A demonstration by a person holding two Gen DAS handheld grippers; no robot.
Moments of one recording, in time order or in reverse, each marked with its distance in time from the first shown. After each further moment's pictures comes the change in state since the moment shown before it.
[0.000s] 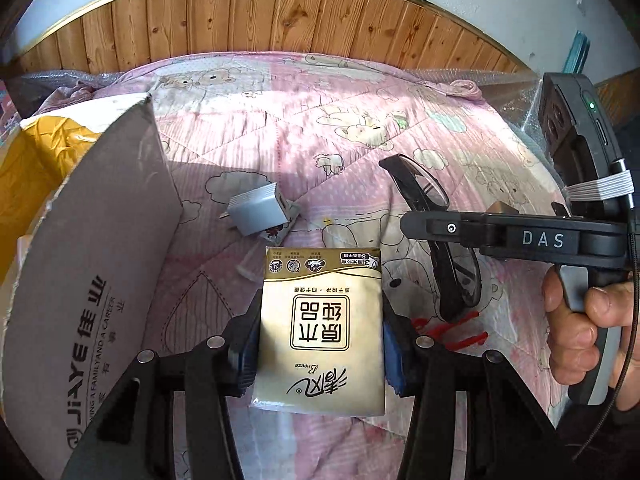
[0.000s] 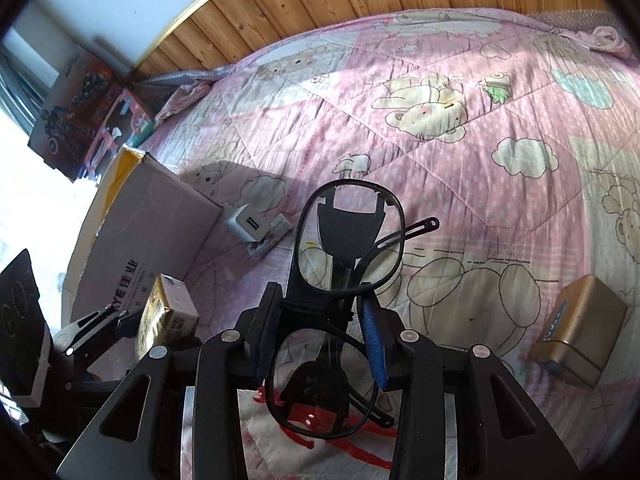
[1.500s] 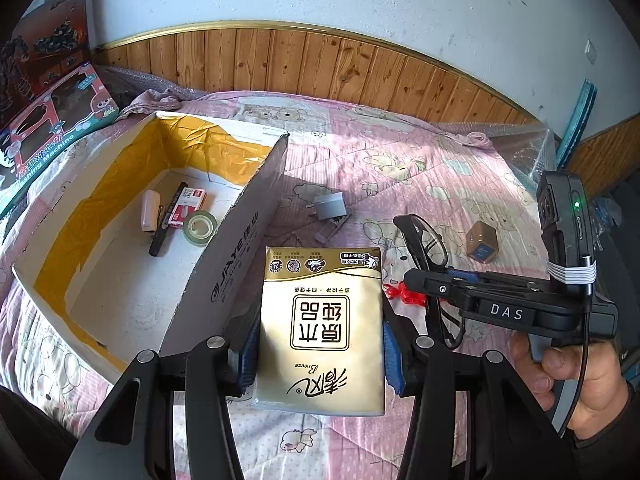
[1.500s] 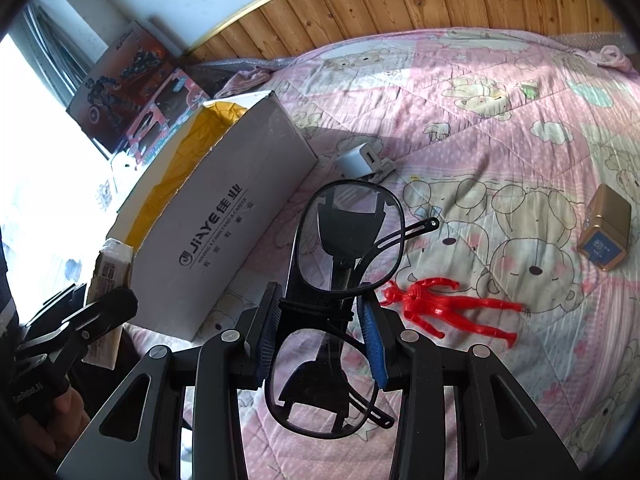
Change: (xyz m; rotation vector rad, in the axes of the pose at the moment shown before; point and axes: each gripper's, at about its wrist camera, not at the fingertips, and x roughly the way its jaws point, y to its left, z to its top) left arm -0.147 0.020 -0.067 -0.124 -0.137 0.086; right arm -0.041 0.095 -0.088 -0.077 -0.052 0.035
